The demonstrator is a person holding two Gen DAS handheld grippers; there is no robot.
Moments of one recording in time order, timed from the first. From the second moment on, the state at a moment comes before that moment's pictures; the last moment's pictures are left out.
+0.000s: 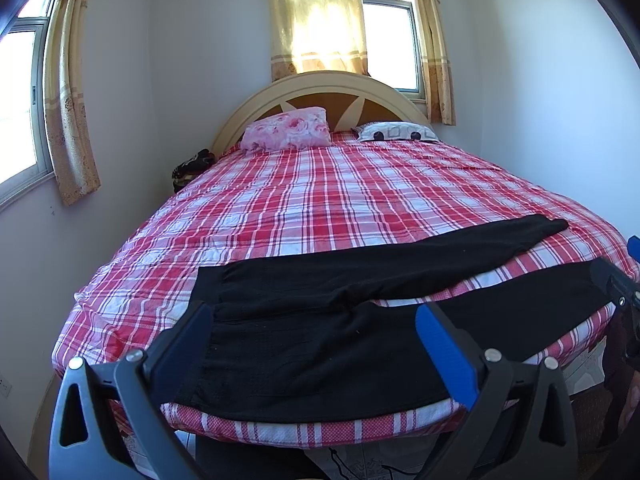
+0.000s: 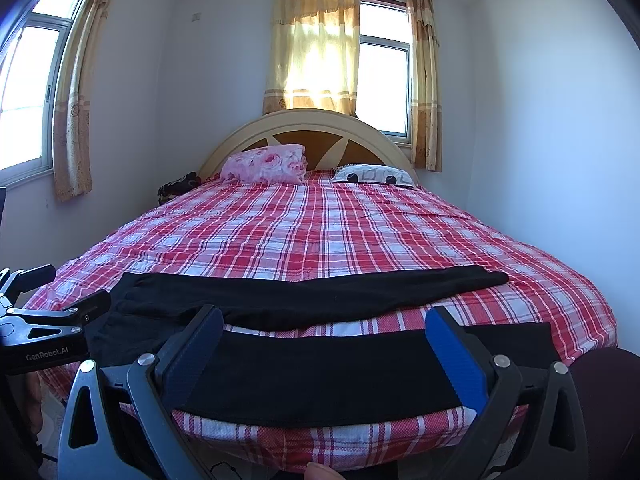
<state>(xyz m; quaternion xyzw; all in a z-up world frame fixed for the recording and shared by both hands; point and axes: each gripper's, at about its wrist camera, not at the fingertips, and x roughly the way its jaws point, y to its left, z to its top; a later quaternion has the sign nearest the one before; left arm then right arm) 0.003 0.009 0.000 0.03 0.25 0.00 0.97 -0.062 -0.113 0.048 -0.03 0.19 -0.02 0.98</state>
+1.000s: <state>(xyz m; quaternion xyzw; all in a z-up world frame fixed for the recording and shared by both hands) 0.004 0.015 0.000 0.03 0.25 0.00 0.97 -0.058 -0.117 0.043 -0.02 0.20 -0.02 0.98</state>
